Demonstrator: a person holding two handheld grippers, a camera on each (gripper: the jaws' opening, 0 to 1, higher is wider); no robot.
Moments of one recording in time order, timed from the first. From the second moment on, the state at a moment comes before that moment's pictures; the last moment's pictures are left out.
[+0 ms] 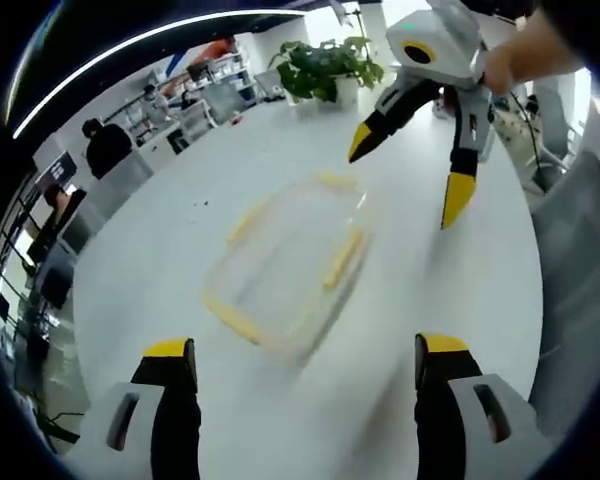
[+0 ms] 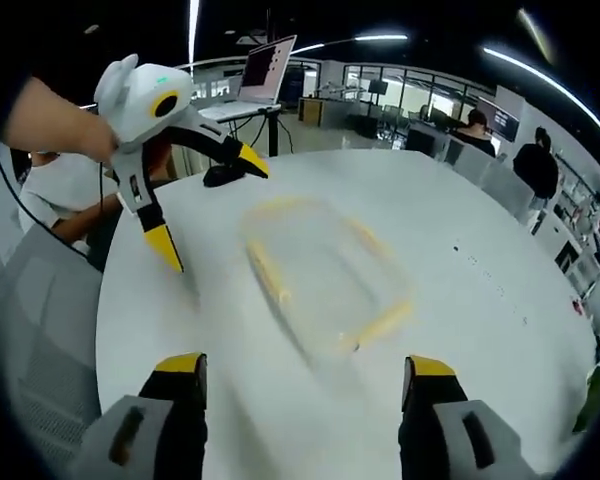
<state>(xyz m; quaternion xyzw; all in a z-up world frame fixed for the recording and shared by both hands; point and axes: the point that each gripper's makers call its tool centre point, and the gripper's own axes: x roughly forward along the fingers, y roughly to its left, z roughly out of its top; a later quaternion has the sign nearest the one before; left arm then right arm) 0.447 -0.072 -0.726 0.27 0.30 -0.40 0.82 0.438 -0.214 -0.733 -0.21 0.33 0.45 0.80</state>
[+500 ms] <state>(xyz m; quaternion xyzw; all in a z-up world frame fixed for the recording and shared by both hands) 0.424 -0.067 -0.724 0.23 0.29 -0.38 0.85 0.403 -0.219 -0.740 -0.19 0.34 0.44 0.81</state>
